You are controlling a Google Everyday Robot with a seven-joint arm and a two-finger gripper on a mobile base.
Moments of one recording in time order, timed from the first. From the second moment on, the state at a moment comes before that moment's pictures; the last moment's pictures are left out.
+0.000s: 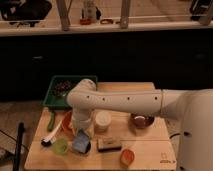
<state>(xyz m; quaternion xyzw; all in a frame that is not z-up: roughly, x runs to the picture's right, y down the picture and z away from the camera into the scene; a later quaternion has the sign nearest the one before) -0.121 0.224 0.688 -0.29 -0.33 -0.56 0.70</state>
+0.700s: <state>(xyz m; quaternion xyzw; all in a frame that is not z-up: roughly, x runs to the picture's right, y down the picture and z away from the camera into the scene) -0.126 0.244 0.680 -0.31 -0.36 -0.60 0.64</state>
